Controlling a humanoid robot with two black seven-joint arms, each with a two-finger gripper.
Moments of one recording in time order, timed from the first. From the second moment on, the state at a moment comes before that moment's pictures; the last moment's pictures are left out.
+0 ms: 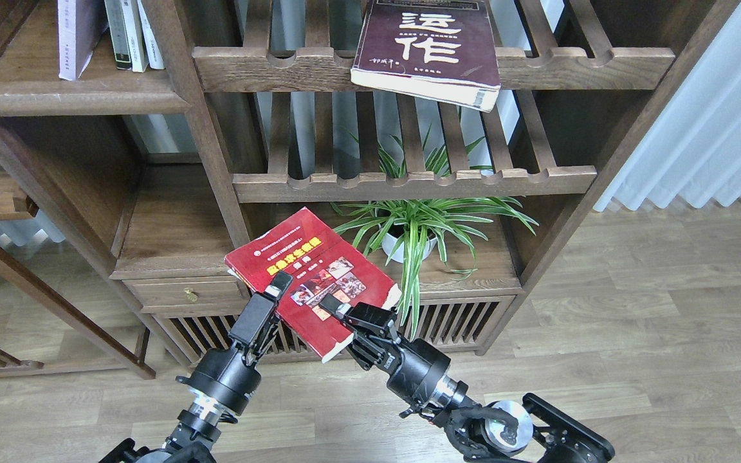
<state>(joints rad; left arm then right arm) 0.07 0.02 -0.95 -1.28 0.01 -0.49 -0.11 0.12 0.02 0.74 1.06 0.46 0.58 -0.34</state>
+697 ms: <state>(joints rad) 0.07 0.02 -0.97 -1.27 0.01 -0.49 -0.10 0.11 0.01 0.72 1.10 0.46 0.58 -0.33</state>
